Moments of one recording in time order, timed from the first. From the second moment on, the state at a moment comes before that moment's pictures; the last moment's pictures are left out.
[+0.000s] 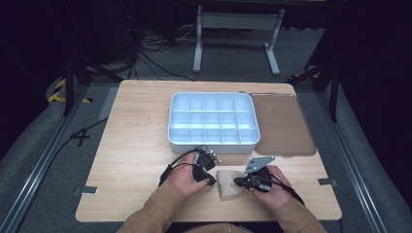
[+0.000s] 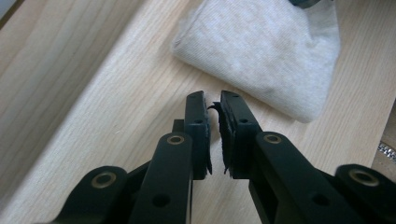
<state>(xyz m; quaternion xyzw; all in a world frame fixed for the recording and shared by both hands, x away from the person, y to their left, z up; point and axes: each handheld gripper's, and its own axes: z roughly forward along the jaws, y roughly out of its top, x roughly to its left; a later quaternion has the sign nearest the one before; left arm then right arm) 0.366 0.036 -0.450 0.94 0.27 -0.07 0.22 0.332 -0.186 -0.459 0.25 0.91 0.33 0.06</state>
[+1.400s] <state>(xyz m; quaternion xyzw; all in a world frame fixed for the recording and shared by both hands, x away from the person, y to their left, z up) 0.350 0.009 -0.434 0.92 0.20 -0.06 0.32 0.324 -0.175 -0.463 0.24 0.91 0.34 0.06</state>
